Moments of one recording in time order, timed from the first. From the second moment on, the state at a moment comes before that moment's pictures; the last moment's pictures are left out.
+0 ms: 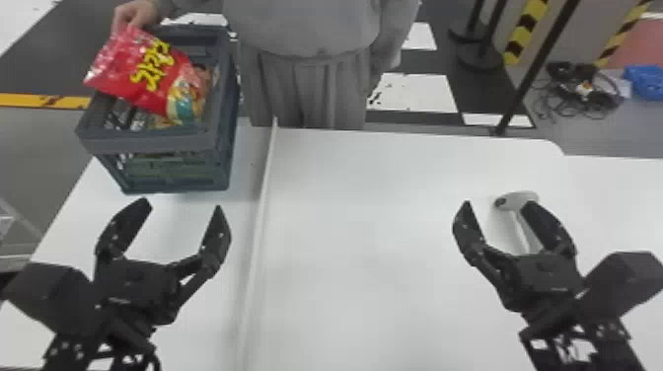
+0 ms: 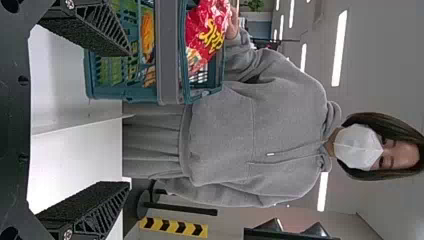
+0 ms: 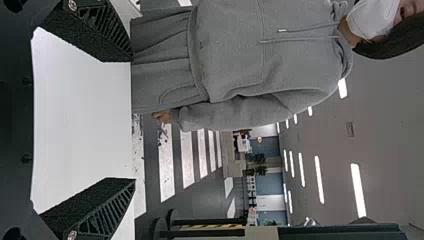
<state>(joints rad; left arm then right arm) 0.71 0.04 0.03 -2.22 0.09 -0.01 -0.14 0.63 -0.08 -0.06 -2.12 -0.19 -0.01 0.11</state>
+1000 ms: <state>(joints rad) 0.68 0.04 0.11 -2.21 0.15 0.06 -0.12 0.63 -0.08 -0.04 -2.10 -0.18 -0.04 0.09</state>
